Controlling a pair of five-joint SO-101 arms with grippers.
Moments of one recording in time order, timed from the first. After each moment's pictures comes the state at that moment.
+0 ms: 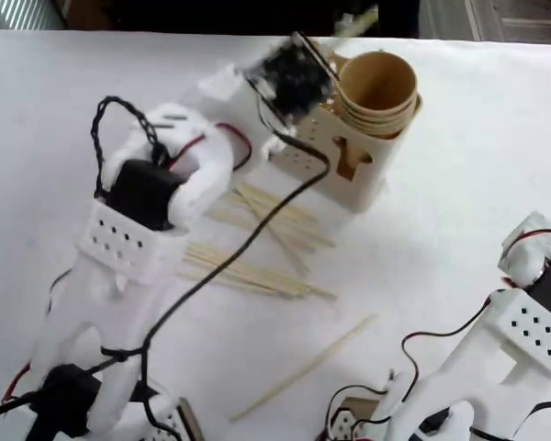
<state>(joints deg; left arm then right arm) 23.9 -18.0 -7.7 57.5 -27.5 39.2 -42.5 37.3 56.9 -2.2</state>
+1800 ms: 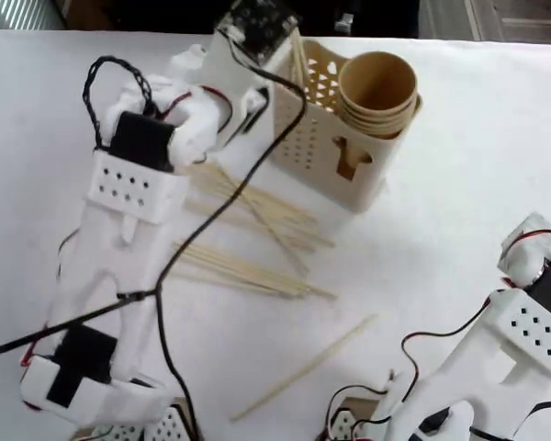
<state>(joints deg) 15.2 -4.5 -19.1 70.2 -26.0 39.2 -42.5 37.6 56.9 -2.4</state>
